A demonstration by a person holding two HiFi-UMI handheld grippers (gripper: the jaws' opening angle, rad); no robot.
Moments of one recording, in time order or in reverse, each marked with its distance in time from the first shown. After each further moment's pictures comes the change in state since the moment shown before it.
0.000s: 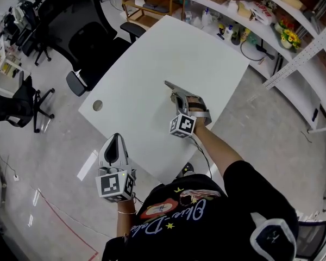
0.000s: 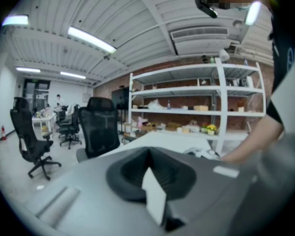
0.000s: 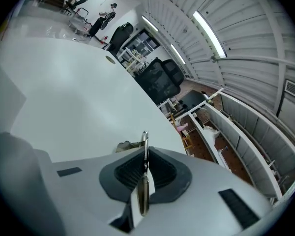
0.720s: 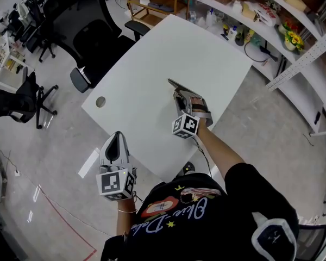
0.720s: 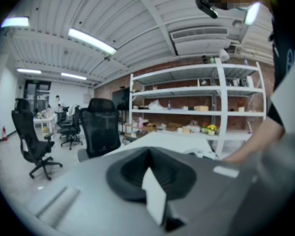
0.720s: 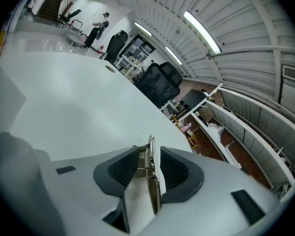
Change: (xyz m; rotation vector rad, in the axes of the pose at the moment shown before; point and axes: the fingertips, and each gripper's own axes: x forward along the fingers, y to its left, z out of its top) left arm -0.010 -0.001 0.003 0.001 -0.001 0.011; right arm -0.010 0.011 0.005 0.102 -0.059 0.054
